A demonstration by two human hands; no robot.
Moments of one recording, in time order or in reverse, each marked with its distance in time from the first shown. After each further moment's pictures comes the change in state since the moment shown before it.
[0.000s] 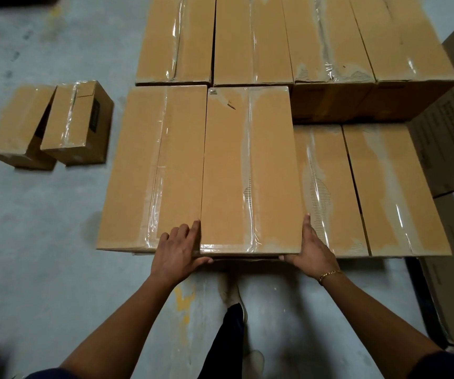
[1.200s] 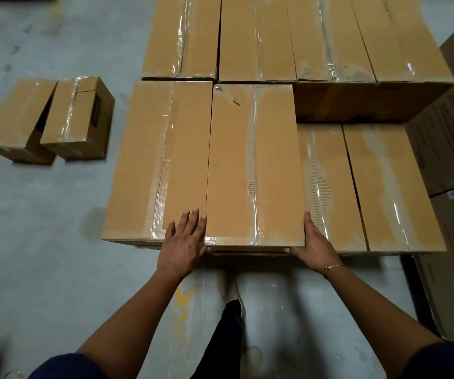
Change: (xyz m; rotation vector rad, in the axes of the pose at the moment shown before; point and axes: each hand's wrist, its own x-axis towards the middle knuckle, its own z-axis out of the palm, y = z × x) left_hand -0.011 0.004 0.007 -0.081 -0.102 0.005; right_hand -0.011 -0.004 0.001 0.054 -0.025 0.014
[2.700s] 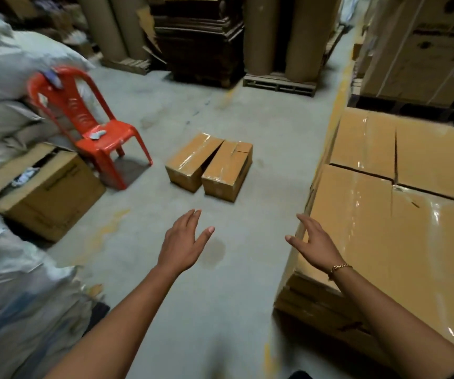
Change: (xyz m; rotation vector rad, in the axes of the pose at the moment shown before) left_hand -0.299 -0.405 -0.163 -0.499 0.473 -0.534; right_hand -0.118 -0.509 0.145 -0.056 0.045 -0.588
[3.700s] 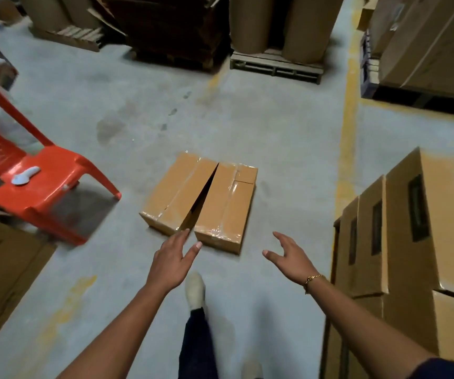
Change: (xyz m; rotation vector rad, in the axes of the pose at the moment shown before) left_hand 0.620 -0.172 0.035 -0.117 -0.266 -0.120; right_hand 0.617 -0.103 0.092 0.134 -0.194 0.226
